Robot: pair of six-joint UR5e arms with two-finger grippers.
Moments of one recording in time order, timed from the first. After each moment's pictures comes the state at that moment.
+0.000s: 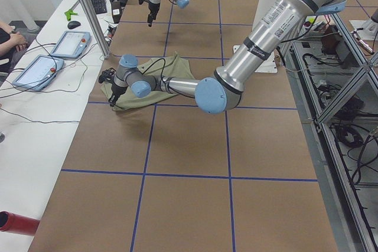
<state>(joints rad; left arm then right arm) -1.04 -2.28 -0.93 -2.31 -1.81 -0.58 0.87 -0.82 1.25 -1.27 1.92 1.14</state>
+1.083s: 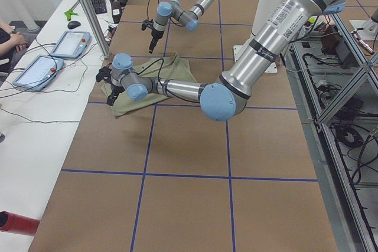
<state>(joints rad) -1.10 -2.21 -1.02 -2.35 -2.04 -0.57 0.63 -0.52 0.95 -1.12 1.66 1.30</state>
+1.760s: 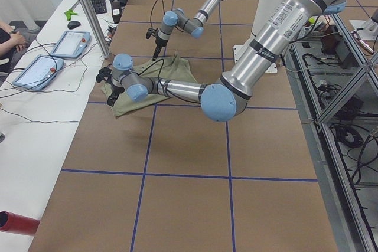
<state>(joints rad) -1.10 -2.21 -1.02 -2.35 -2.04 -0.57 0.58 -0.48 0.85 -1.03 1.58 1.30</state>
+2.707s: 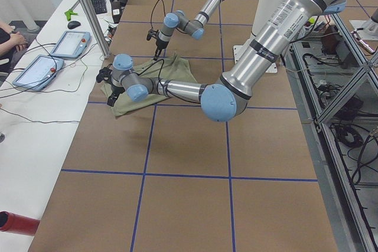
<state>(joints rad) -1.10 -2.20 -1.02 -2.35 -2.04 -0.57 0.57 -0.48 0.84 -1.02 1.58 1.30</state>
